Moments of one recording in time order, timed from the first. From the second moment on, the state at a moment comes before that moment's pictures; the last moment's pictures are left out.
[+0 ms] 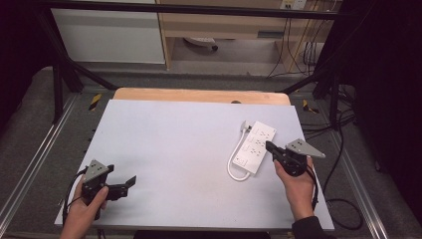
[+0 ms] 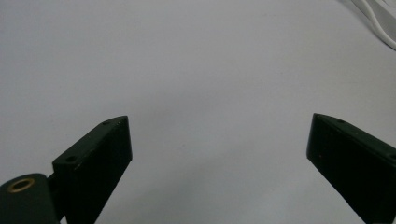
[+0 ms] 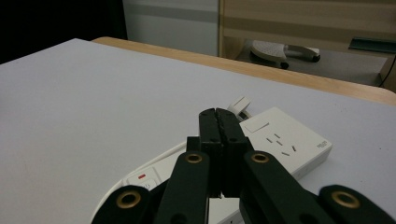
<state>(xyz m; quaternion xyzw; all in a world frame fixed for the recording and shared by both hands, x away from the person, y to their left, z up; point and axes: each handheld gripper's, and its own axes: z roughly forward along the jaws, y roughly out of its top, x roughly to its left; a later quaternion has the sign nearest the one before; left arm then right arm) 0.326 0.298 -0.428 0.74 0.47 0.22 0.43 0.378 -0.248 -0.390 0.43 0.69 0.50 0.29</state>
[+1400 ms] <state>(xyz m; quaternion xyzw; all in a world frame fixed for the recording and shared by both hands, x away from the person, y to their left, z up) 0.327 0.298 -0.428 0.74 0.47 0.23 0.42 0.402 -0.211 -0.413 0.41 0.73 0.50 0.22</state>
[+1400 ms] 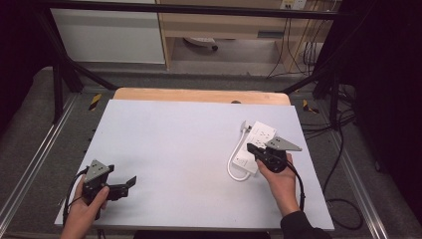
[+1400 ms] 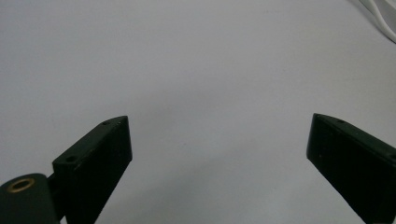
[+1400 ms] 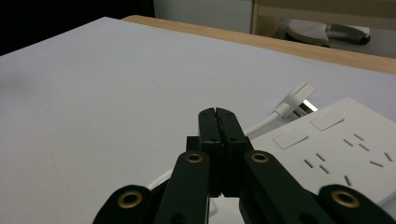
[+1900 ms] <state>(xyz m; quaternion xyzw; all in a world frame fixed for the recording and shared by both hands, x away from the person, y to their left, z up) 0.327 0.298 -0.428 0.74 0.47 0.23 0.42 0.402 -0.203 -0.422 0.41 0.74 0.49 0.21</state>
